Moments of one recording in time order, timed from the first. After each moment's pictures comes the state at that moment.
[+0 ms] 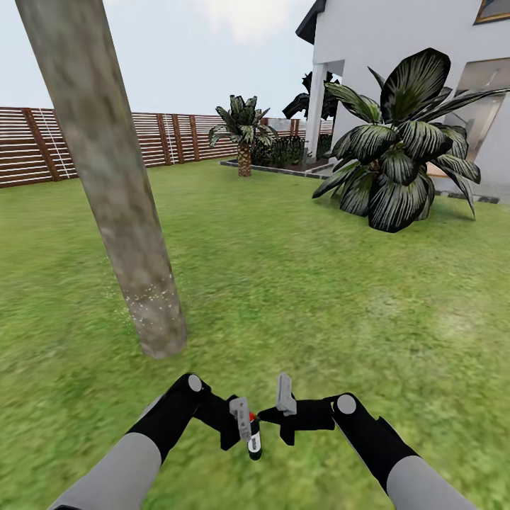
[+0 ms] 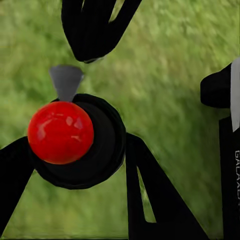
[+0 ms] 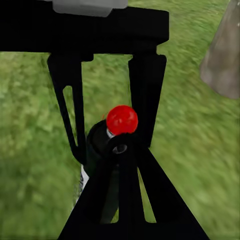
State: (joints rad) left arm -0.67 -0.12 -0.15 -0.65 -0.78 0.06 -1.19; right arm -0.59 -0.06 0.39 -0.71 0.22 -0.28 0.99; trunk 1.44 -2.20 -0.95
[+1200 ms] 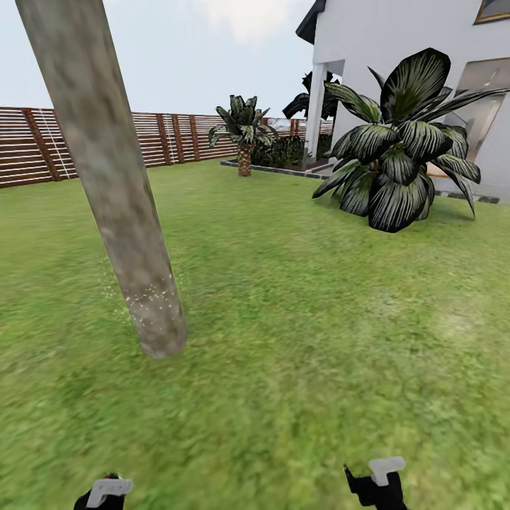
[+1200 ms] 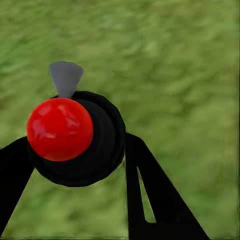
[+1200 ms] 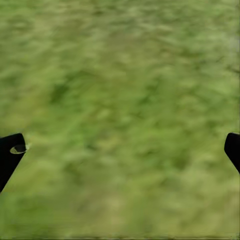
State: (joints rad) left arm -0.43 0.21 0.12 0.01 -0.08 -0.54 -0.13; right arm -0.46 -0.12 0.38 -0.03 -0.29 -0.55 0.05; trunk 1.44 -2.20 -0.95
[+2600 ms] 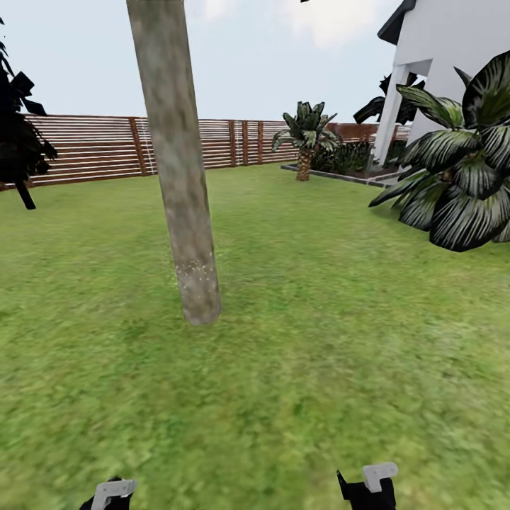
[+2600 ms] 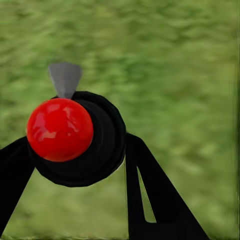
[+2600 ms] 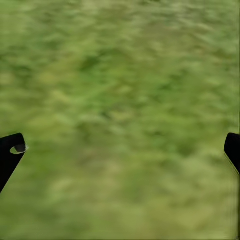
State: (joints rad) left arm -0.43 0.17 0.13 0.02 0.01 -0.55 -0.12; right arm -0.44 -0.09 0.37 -0.04 -0.29 -0.55 0.05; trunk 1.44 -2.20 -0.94
